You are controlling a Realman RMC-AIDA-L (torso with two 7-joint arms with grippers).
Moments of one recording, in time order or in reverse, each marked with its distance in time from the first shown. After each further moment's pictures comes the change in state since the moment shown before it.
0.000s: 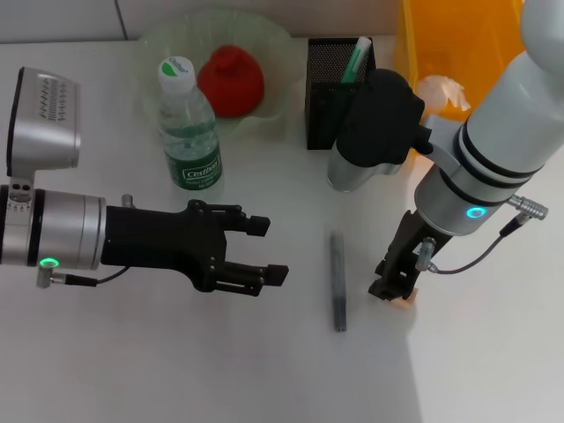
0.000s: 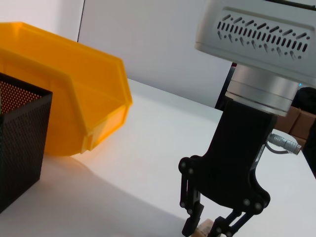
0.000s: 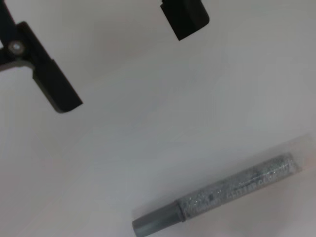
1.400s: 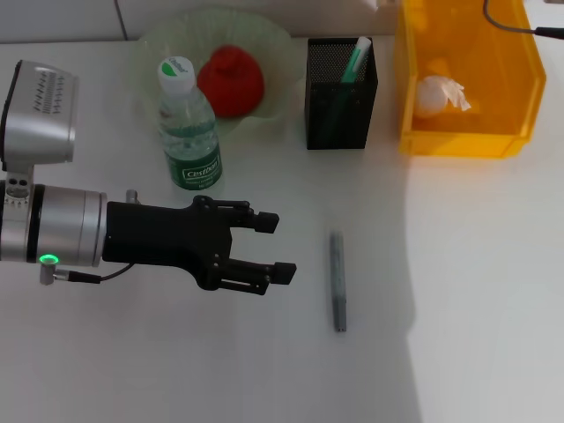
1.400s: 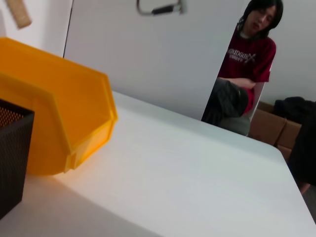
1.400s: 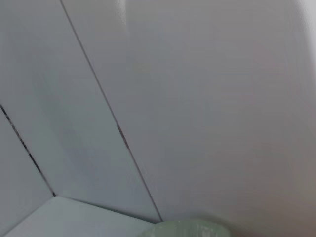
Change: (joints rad) left arm -0.002 0.001 0.002 0.009 -0.021 0.040 -0.002; right arm -0.017 -0.051 0.825 0.202 0.544 0.383 -0.384
